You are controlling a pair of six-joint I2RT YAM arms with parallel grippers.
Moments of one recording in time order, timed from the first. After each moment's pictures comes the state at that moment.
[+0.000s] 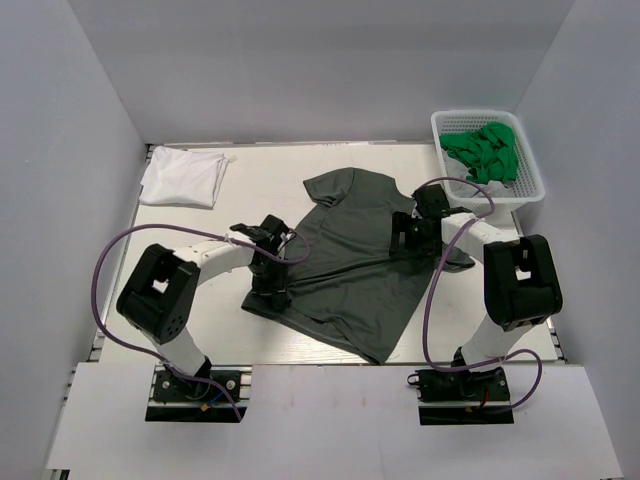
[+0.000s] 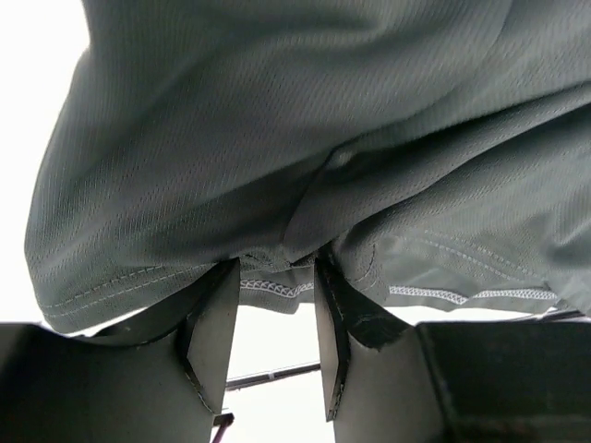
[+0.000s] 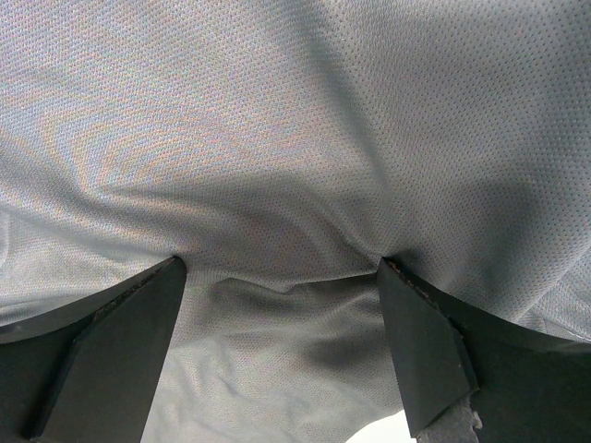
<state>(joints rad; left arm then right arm) -0.55 1.66 0.95 -0.74 0.16 -0.50 0.25 1.69 1.00 -0.43 -0.07 0.28</state>
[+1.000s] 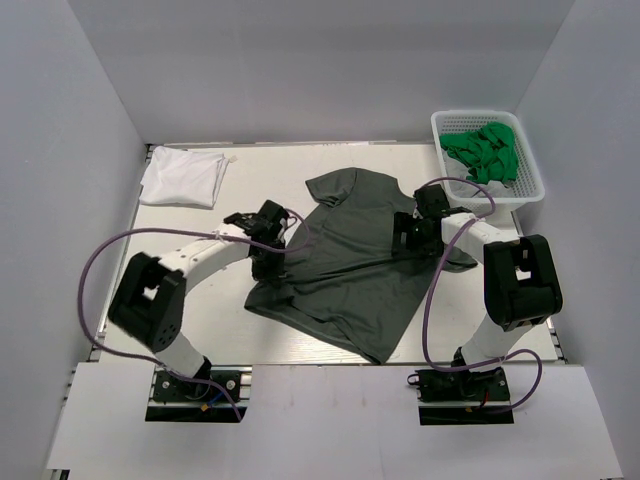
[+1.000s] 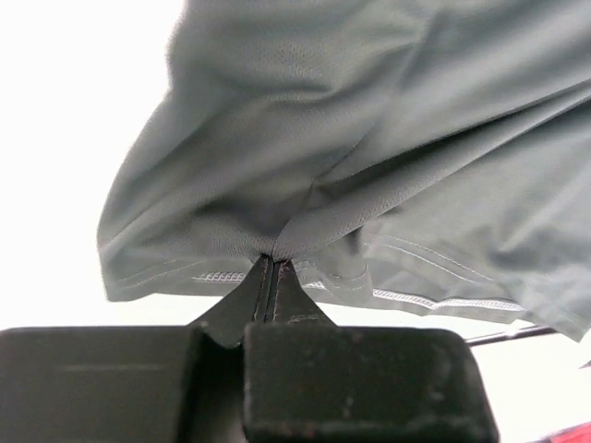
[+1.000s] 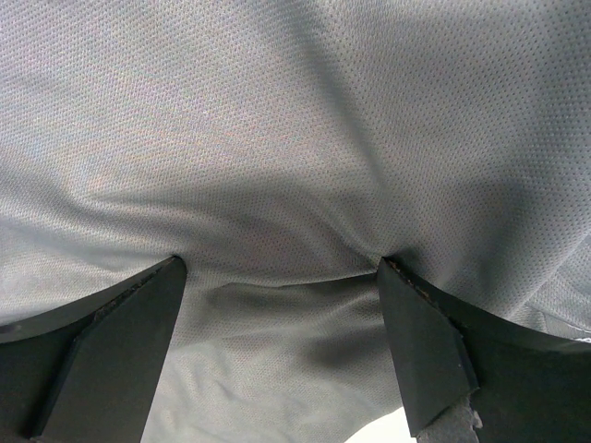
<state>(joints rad) -0.55 1.63 1.06 -0.78 0.07 -0.49 0.25 1.69 1.00 -0.43 -0.04 0.28</state>
